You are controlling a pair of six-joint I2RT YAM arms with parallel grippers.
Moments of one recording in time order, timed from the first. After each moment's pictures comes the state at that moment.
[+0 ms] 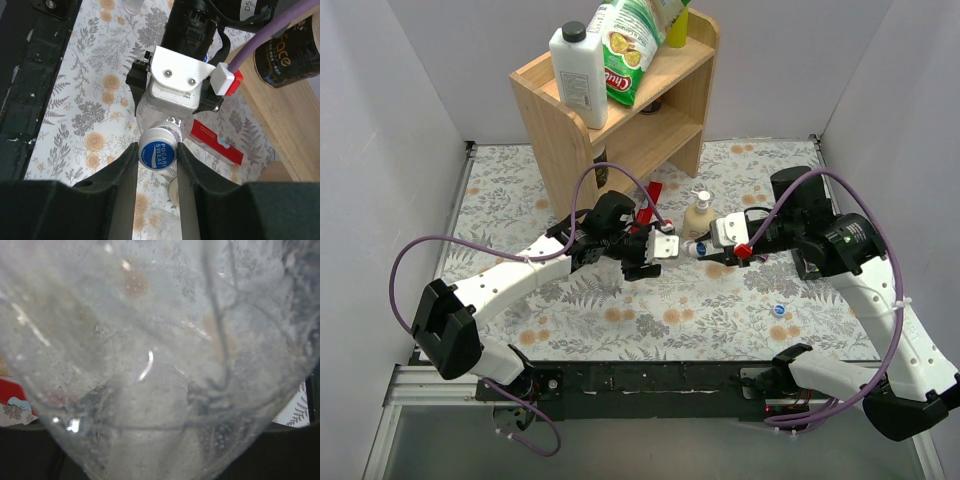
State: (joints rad) left arm -0.79 1.43 1.16 -0.47 0.55 0.74; right arm 0.54 1.06 1.41 -1.04 -0.90 -1.08
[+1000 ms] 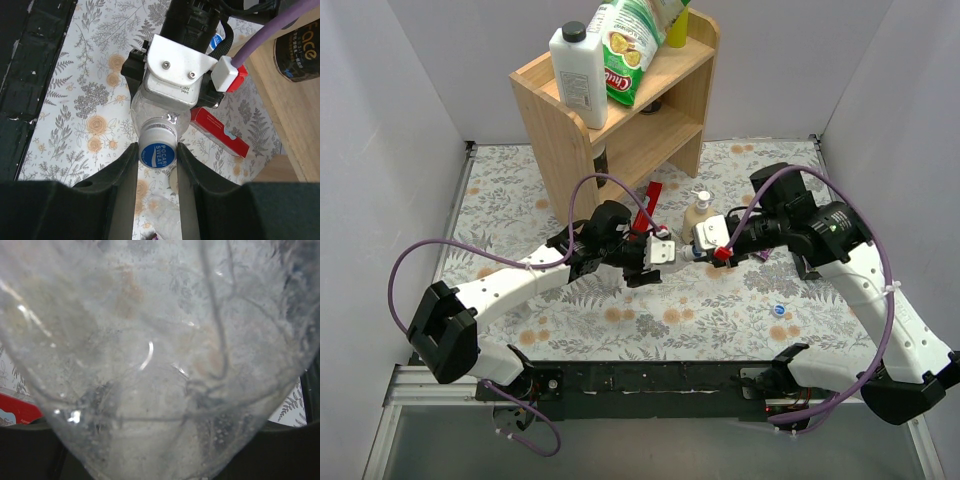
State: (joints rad) left arm -0.79 1.40 1.03 -0.29 0.59 0.67; right arm 0.61 1.14 1.48 -1.14 -0.77 -1.14
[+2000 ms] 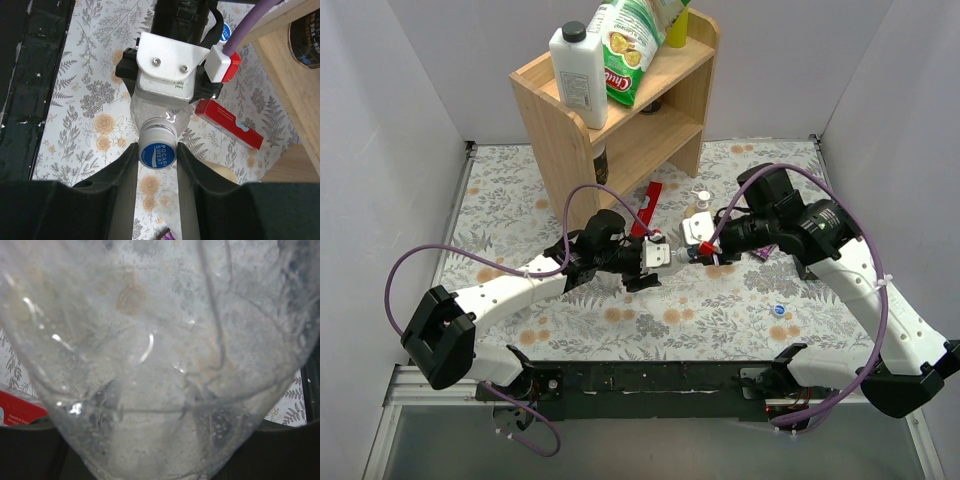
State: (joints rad) left arm -0.79 1.36 0.91 -0.13 0.58 0.59; right arm 0.69 1.18 1.50 -1.13 -0.66 -1.04
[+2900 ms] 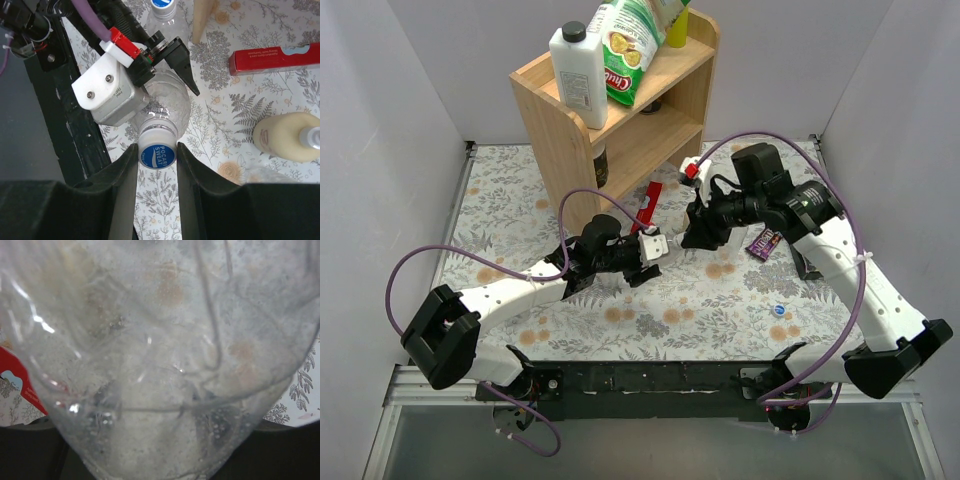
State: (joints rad) left arm -0.79 1.36 0.82 0.09 0.44 0.47; right arm 0.62 1.29 1.54 -1.01 -0.58 -0.32
